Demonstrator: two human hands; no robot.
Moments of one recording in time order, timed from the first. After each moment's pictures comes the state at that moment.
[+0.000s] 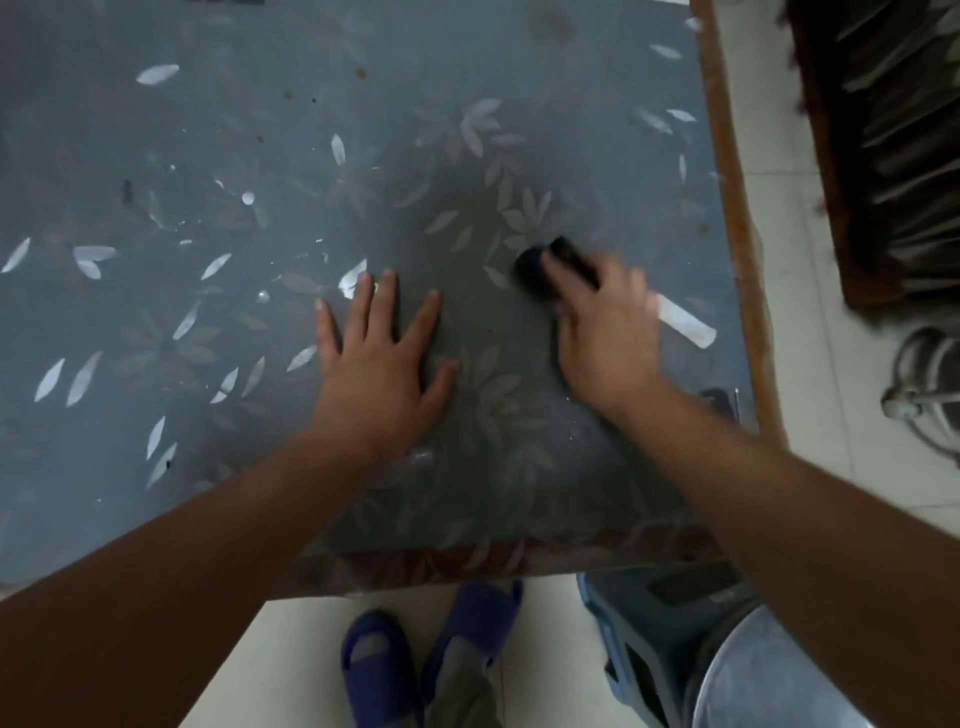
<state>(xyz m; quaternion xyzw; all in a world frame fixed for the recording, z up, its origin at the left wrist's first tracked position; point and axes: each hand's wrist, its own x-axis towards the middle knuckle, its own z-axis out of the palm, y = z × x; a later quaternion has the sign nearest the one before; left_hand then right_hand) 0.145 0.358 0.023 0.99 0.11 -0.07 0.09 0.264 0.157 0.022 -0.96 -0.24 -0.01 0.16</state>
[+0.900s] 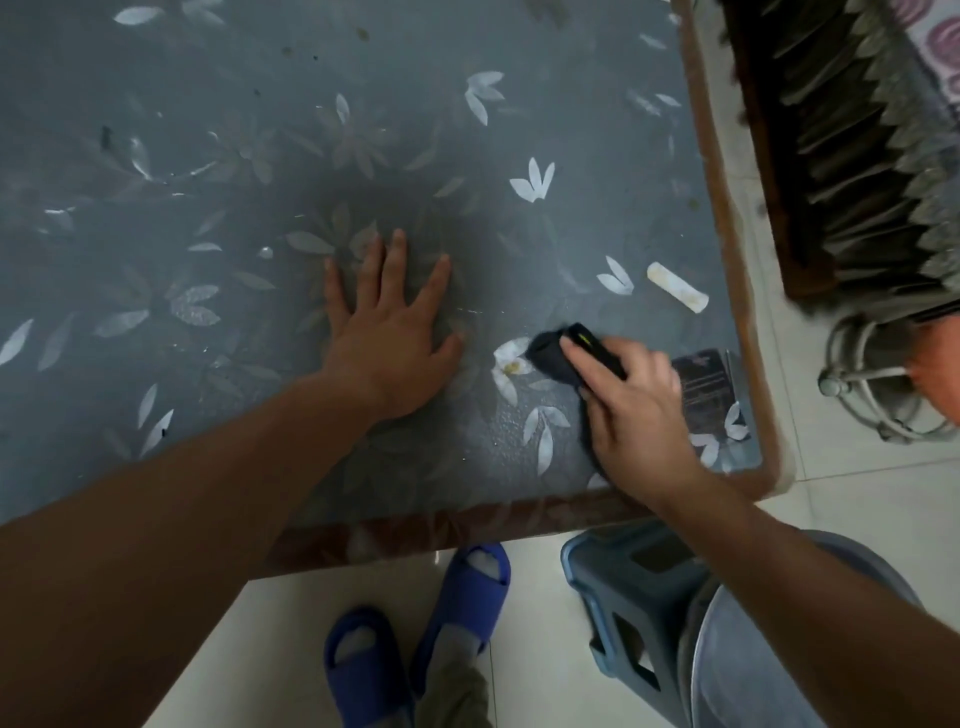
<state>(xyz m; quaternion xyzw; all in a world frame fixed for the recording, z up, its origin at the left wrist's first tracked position) 0.140 0.373 0.014 0.98 0.08 -0.10 0.16 0.162 0.104 0.023 -0.95 -0.28 0.02 0.13</state>
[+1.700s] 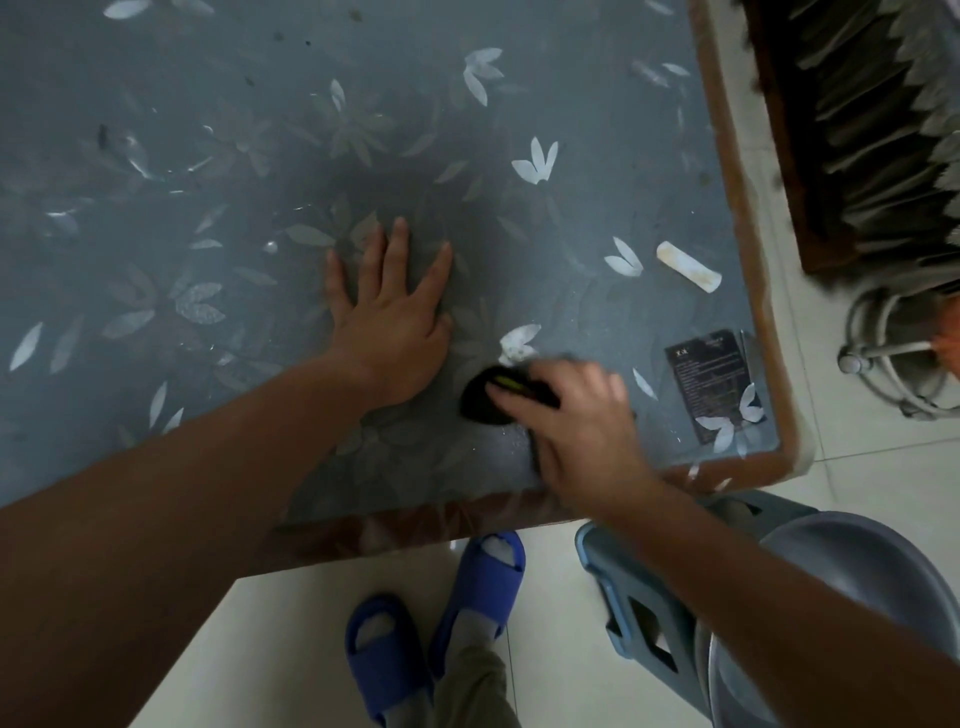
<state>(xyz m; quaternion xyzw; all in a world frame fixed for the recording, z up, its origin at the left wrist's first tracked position) 0.144 0.377 0.022 0.97 0.08 -0.15 0.18 0.124 0.144 0.025 -0.92 -0.36 0.03 0.14</state>
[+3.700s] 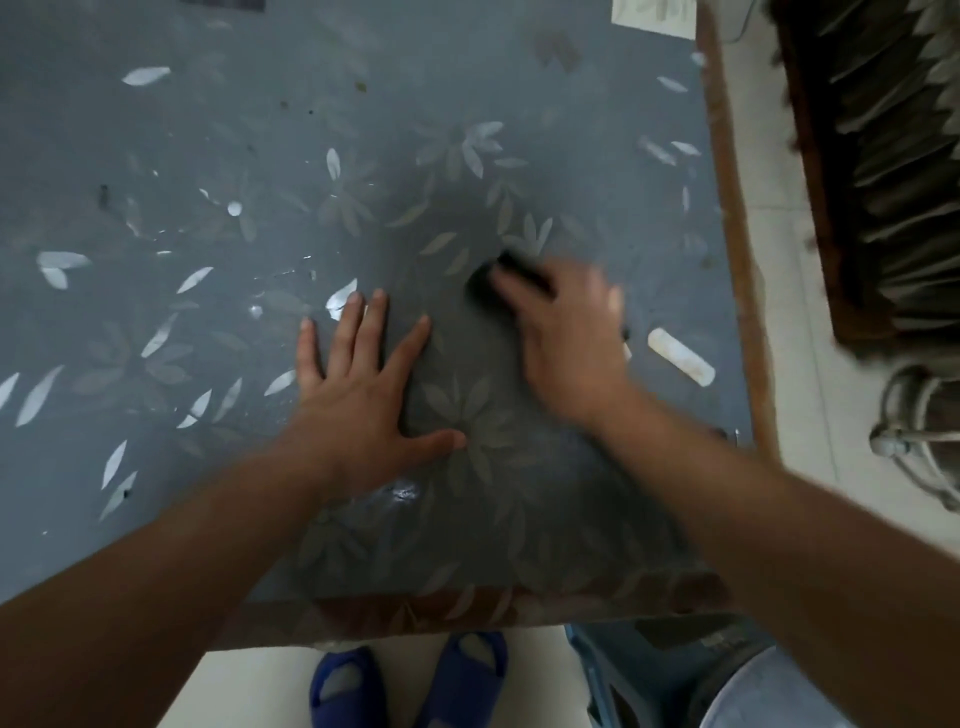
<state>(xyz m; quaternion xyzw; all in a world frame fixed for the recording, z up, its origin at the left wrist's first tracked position) 0.144 0.372 0.020 0.98 0.10 -0.13 0.13 0.283 0.186 0.016 -0.94 -0.31 -0.02 0.14</state>
